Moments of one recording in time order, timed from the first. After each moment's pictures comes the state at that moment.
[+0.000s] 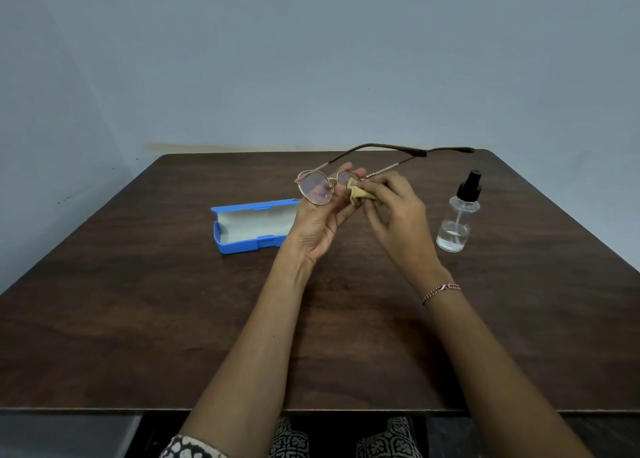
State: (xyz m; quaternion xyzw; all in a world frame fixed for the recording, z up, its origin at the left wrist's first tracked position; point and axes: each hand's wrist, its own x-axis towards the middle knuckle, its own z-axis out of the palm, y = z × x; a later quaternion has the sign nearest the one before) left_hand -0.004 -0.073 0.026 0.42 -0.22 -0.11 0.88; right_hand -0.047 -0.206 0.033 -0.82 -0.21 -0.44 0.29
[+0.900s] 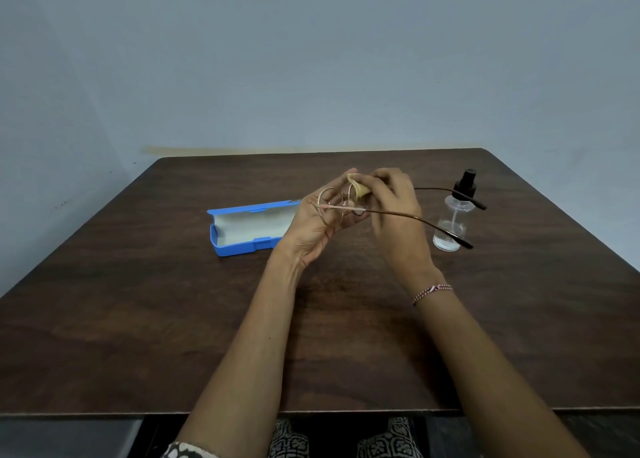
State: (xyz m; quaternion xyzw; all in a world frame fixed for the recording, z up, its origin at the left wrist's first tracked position) left_hand -0.006 -0.070 0.025 0.50 -0.25 -0.13 0.82; right_hand -0.054 -0.200 0.036 -0.84 -0.15 -0.44 0.29
